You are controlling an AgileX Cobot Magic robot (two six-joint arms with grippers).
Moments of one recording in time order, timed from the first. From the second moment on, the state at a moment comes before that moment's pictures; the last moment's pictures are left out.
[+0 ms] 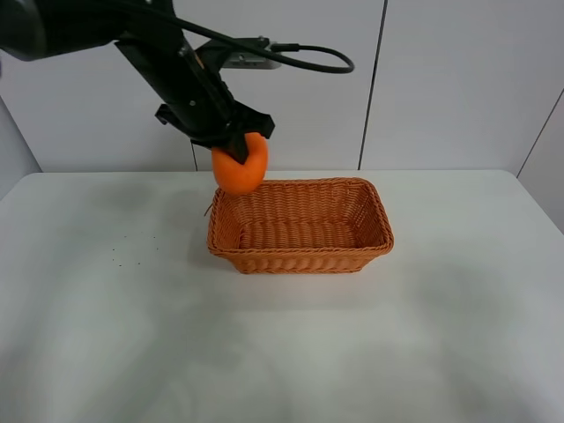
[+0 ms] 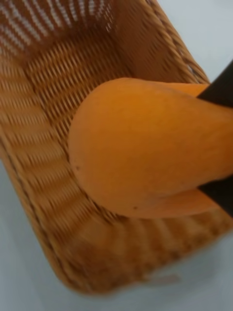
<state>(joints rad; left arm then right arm) -0.50 1.92 -1.74 -0.07 0.88 0.00 0.00 -0.01 -0.50 -0.03 1.03 0.03</state>
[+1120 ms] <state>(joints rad) -0.62 2.37 -2.04 -0.05 0.89 -0.02 0.00 -0.01 -0.50 -0.03 1.03 0.03</state>
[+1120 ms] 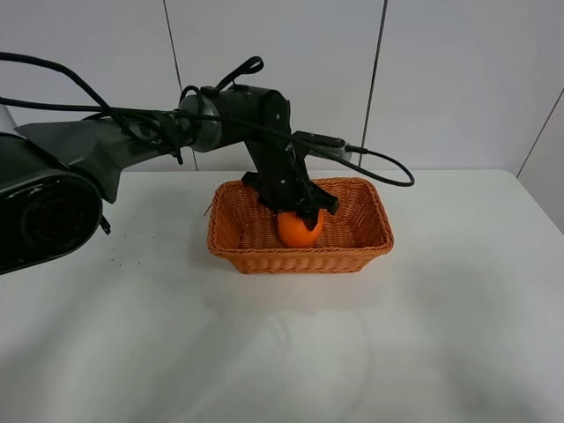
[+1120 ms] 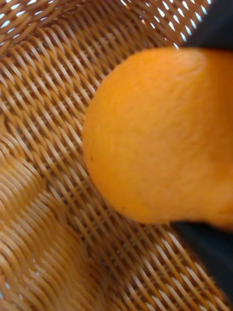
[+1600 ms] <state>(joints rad) -0.62 2.33 -2.13 0.00 1.01 0.03 0.00 -0.01 -0.50 -0.03 1.03 0.03</state>
